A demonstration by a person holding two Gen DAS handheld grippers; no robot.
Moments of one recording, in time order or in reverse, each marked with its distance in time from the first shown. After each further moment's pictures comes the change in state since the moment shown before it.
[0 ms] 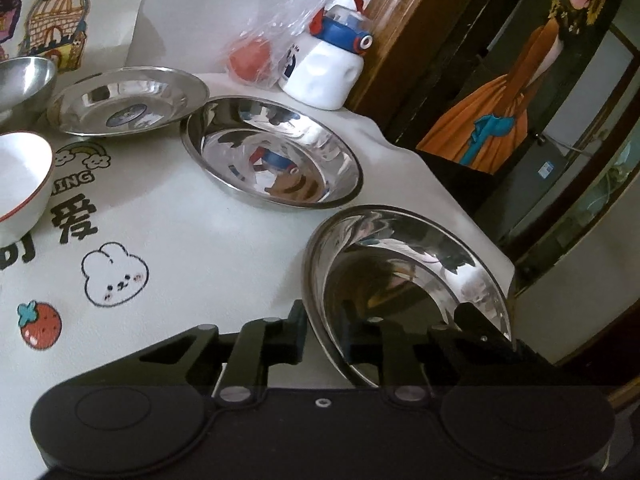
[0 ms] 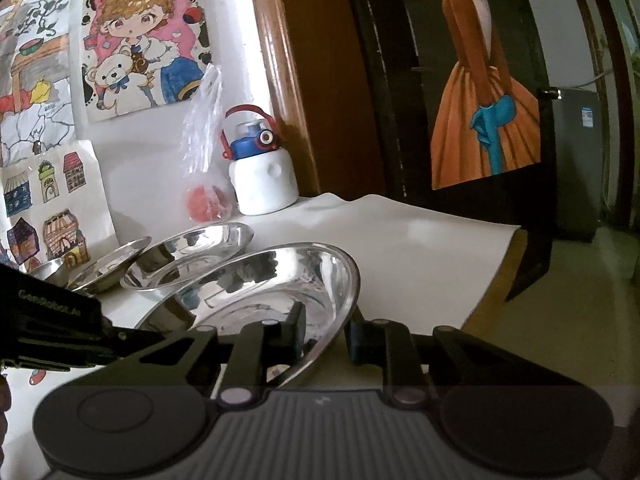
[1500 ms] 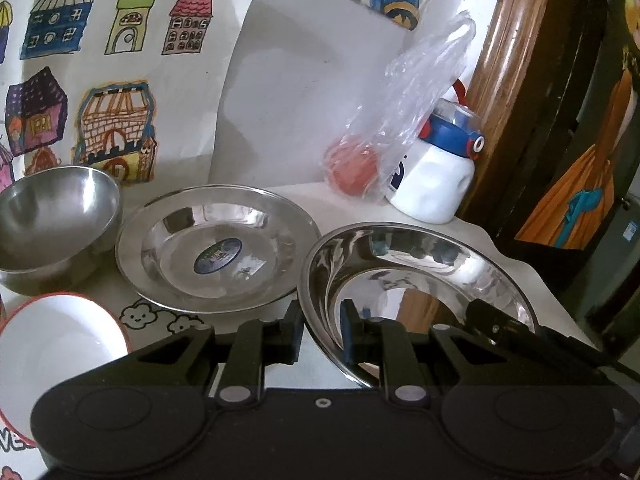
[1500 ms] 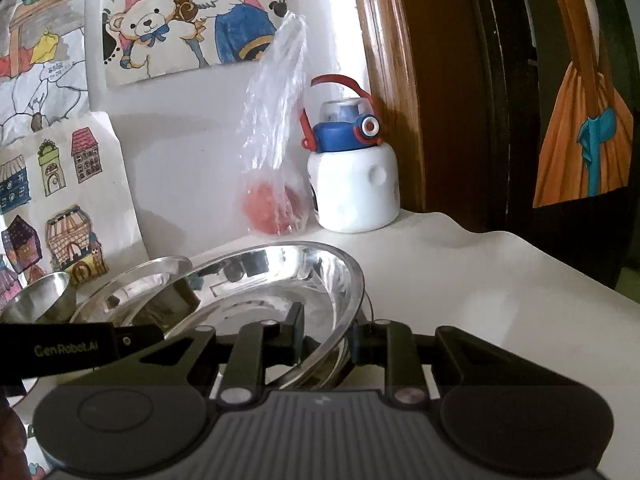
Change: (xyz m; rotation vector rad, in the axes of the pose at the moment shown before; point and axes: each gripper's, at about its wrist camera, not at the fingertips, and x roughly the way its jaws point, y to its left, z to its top) left arm 0.029 0.043 0.078 -0.002 -0.230 0.280; right arm 0.132 0.083 0.067 -0.124 0.098 0.147
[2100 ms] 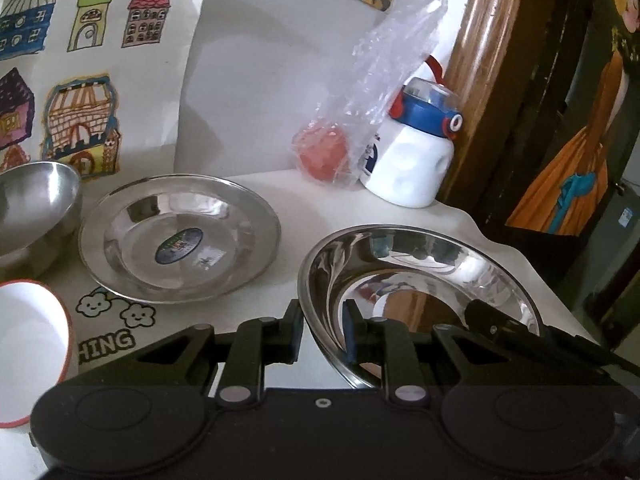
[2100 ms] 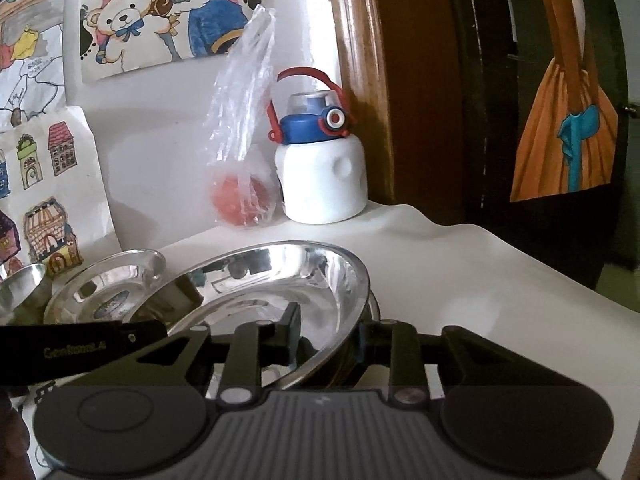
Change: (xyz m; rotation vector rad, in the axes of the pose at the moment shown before) left arm 0.013 -0.028 -0.010 0.033 0.020 -0.017; right arm -0.003 -0.021 -0.005 -0.001 0.026 -0.057
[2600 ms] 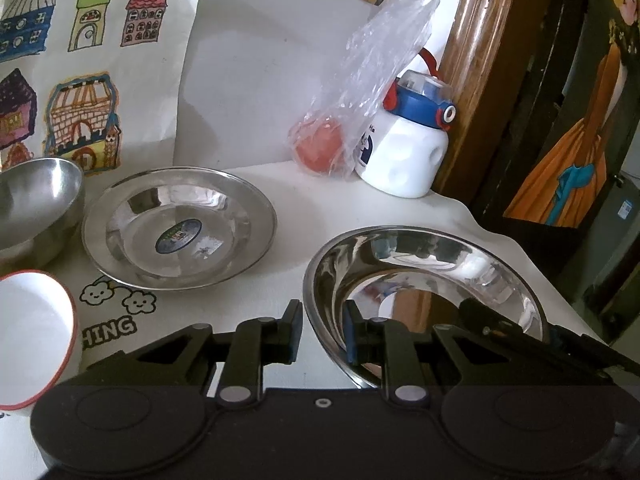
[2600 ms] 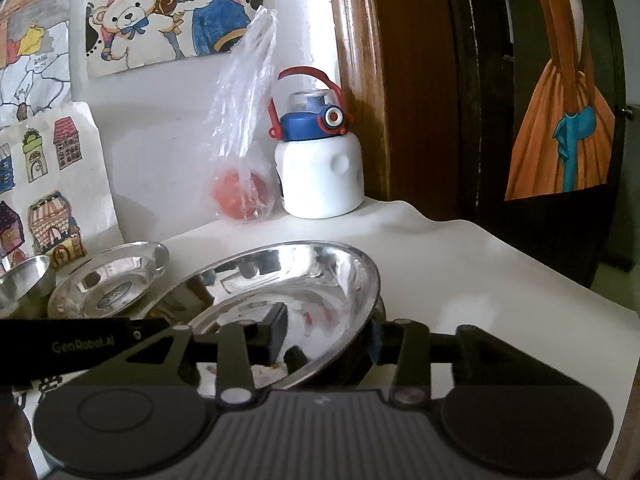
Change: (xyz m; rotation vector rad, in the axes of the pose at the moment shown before) left arm -0.009 -0.003 -0.003 0.008 0.020 0.005; right arm -0.012 0.002 -0.002 -0.012 0.011 -0.003
